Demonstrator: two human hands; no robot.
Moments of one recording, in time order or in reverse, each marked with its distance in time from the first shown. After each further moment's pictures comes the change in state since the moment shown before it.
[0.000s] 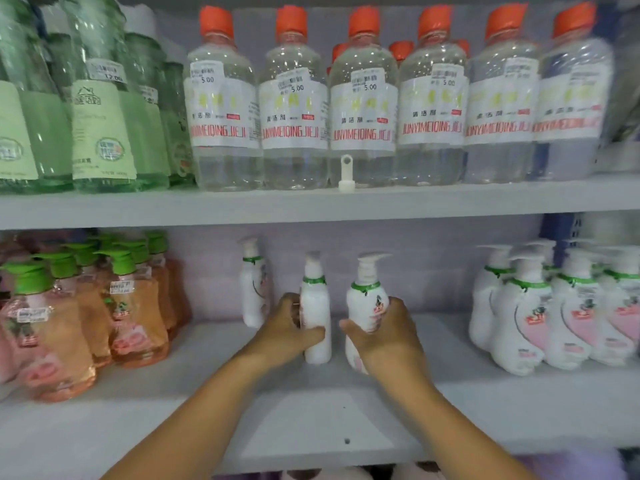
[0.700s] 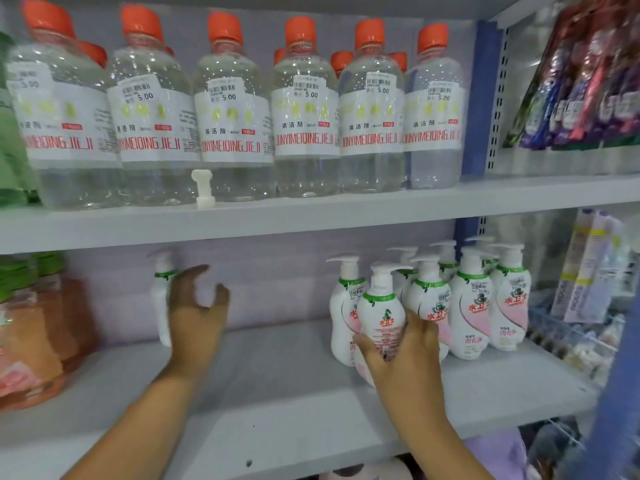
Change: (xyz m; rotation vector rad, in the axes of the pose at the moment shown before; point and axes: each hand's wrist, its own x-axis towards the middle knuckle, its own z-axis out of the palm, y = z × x) left_hand 0.036 0.034 0.033 -0.044 0.832 0.296; right_hand -0.009 0.082 -0.113 -0.042 0.329 -0.169
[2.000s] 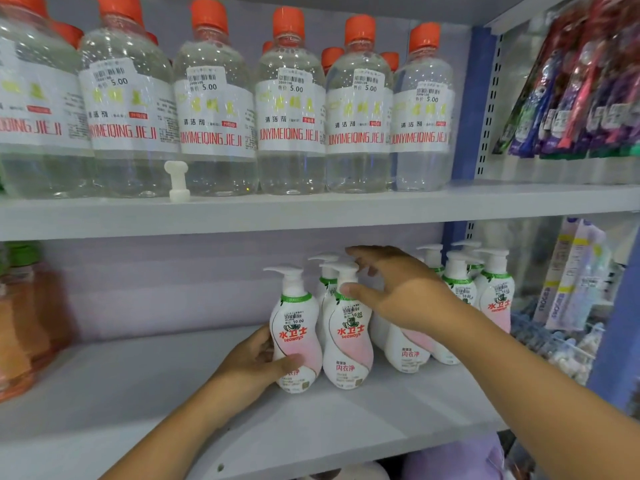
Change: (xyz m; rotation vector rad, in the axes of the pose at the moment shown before) left_hand -0.086 0.030 0.018 -0.354 -0.992 -0.409; right_hand 0.114 -0.065 -0.063 -0.352 -0.561 -0.383
